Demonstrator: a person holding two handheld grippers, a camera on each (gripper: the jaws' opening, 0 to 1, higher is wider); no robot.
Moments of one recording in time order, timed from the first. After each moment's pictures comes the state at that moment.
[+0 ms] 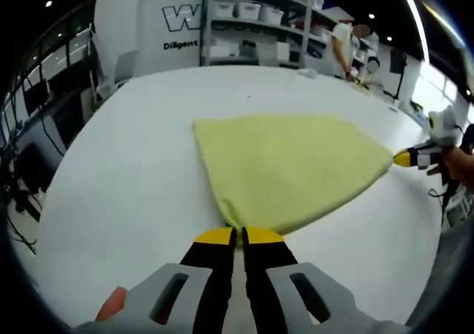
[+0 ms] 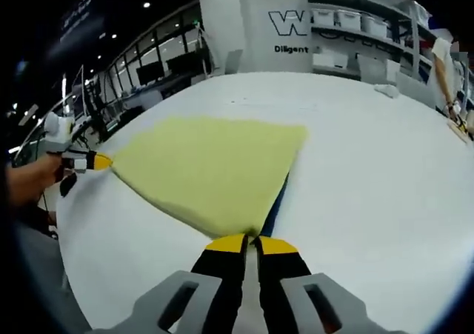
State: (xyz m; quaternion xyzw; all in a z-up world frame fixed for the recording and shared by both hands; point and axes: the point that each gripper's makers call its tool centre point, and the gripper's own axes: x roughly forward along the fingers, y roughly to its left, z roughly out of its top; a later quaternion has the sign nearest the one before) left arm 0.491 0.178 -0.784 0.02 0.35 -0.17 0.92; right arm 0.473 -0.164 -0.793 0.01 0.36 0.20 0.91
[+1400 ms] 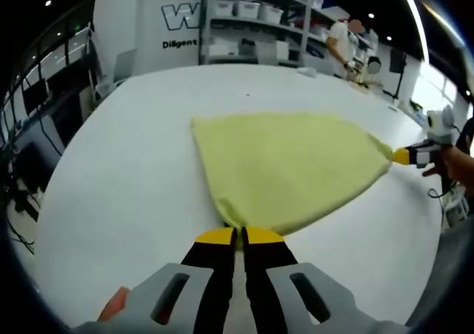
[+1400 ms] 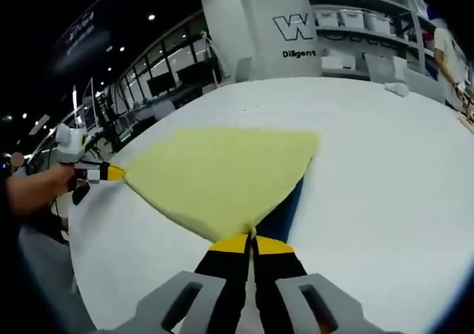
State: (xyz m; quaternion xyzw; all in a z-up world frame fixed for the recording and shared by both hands) left arm 0.493 0.176 -0.787 0.02 0.35 -0.18 0.92; right arm 0.476 -0.151 -0.783 0.03 0.33 0.24 0.91
